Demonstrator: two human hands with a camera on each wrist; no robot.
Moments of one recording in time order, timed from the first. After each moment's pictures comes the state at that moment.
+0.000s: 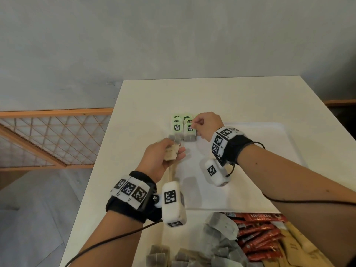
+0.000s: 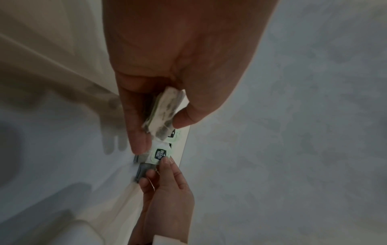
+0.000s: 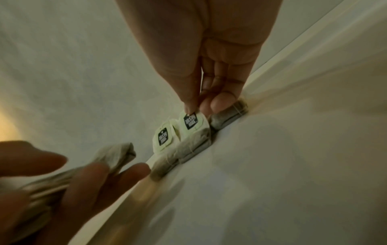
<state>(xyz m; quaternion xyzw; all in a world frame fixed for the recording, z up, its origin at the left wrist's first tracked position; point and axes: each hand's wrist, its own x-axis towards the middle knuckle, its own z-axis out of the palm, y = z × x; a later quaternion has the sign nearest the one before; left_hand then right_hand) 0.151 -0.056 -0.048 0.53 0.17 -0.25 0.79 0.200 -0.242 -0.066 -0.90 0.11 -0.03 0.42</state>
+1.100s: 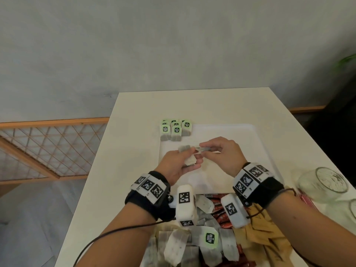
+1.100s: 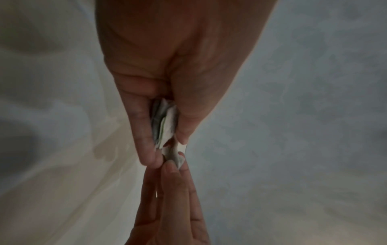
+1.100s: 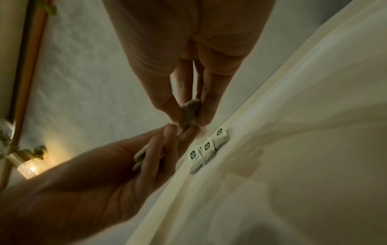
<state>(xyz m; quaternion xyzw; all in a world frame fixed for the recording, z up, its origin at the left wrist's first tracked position) 0.076 -0.107 -0.026 0.56 0.08 -0.34 0.75 0.033 -0.274 -0.031 -0.85 0.07 -0.09 0.51</state>
